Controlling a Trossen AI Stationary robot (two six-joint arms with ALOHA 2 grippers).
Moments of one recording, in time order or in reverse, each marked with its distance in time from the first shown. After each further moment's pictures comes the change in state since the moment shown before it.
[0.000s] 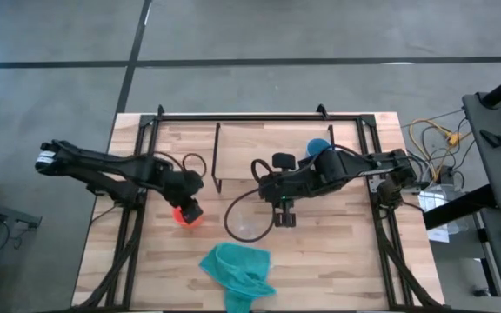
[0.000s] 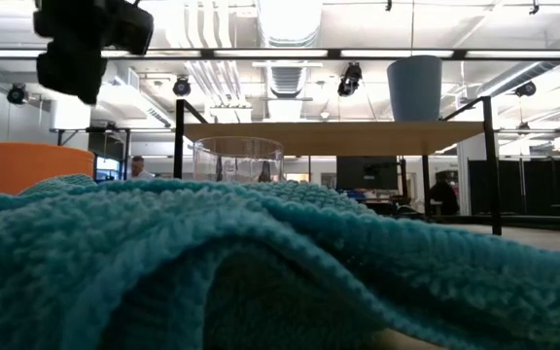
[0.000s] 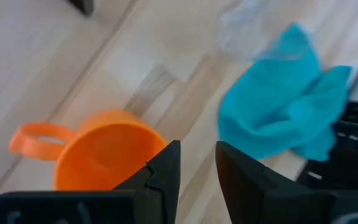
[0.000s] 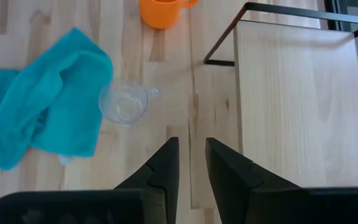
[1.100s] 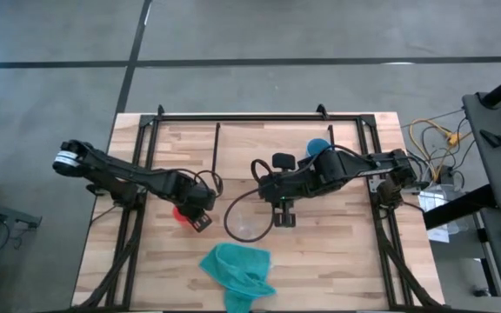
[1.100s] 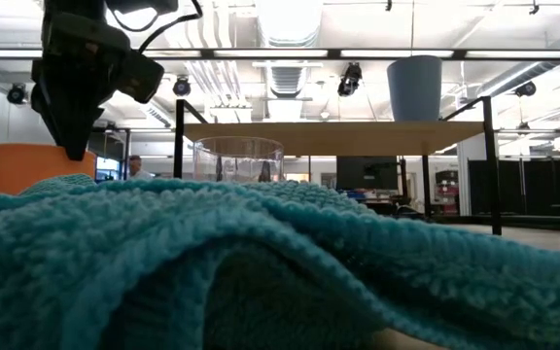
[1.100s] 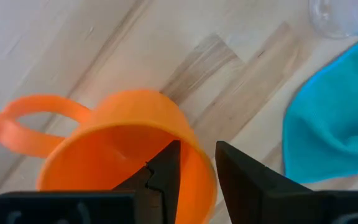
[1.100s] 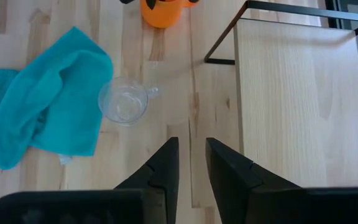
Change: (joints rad) left arm -0.059 0.236 -0.005 -0.022 -0.057 -0.071; right arm 0.000 0.003 0.000 -0.002 -0.001 0.005
